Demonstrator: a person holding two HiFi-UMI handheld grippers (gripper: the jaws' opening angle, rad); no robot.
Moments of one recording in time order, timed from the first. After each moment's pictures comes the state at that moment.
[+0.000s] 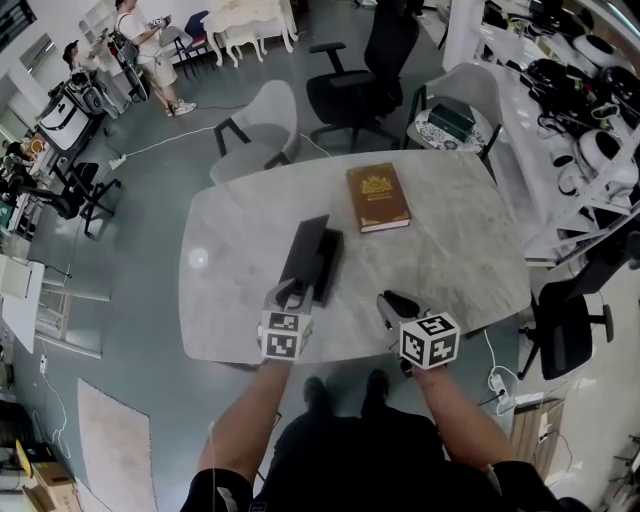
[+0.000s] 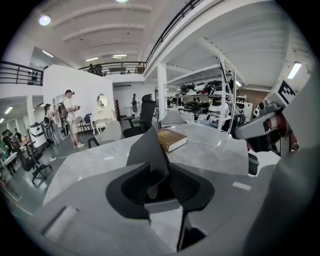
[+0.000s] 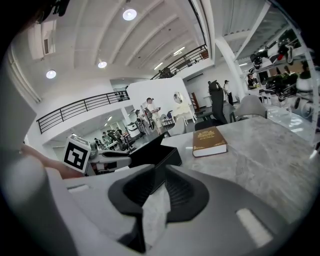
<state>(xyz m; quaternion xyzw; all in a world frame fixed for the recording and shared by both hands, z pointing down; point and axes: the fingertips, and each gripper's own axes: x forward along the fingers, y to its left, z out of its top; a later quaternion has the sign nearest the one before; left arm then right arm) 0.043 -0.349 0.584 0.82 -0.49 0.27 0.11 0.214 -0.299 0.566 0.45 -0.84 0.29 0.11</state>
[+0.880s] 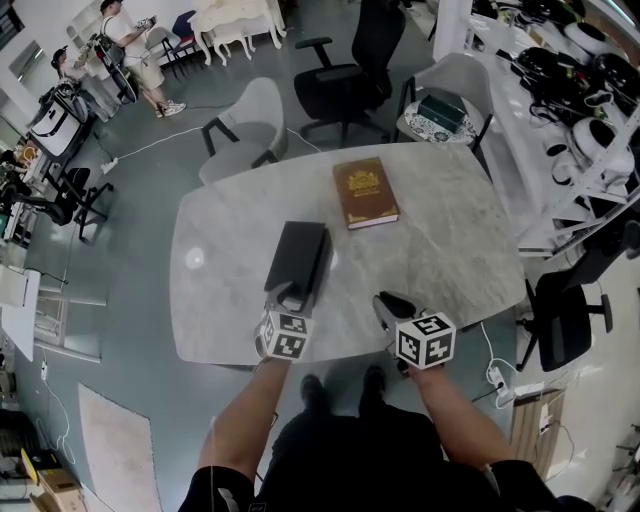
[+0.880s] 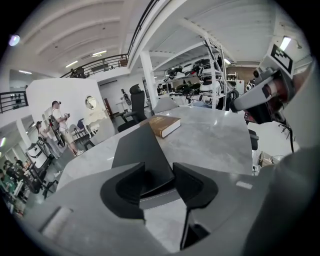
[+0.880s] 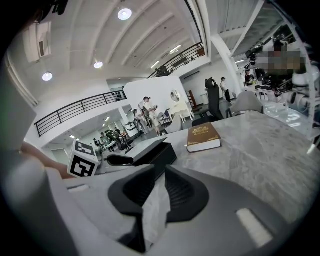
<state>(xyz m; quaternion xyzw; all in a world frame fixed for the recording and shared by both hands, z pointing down) 0.071 -0.346 0.634 0.81 -0.45 0.37 0.07 0.239 -0.298 0.584 0.45 -0.83 0.31 0.11</state>
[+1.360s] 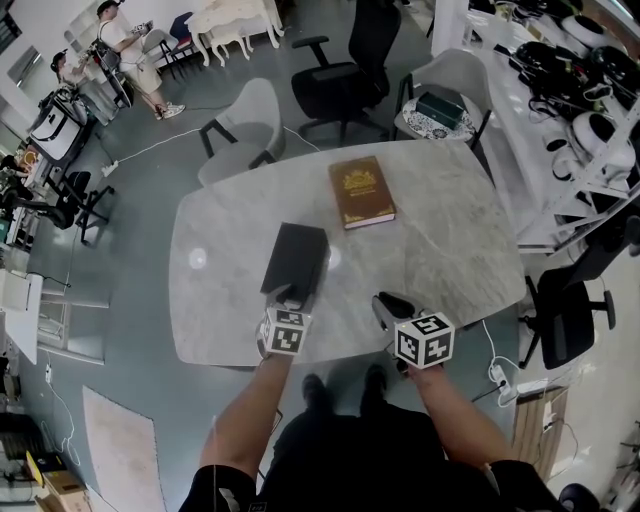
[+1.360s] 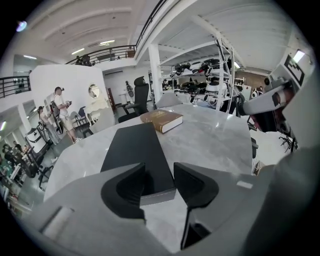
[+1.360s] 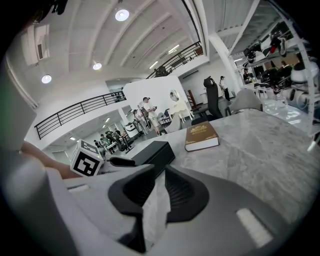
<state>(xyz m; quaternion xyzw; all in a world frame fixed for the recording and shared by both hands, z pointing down) 0.077 -0.352 0.649 0.80 -0.46 0.36 0.13 0.250 -0.301 0.590 0.45 -0.83 0.32 0.10</state>
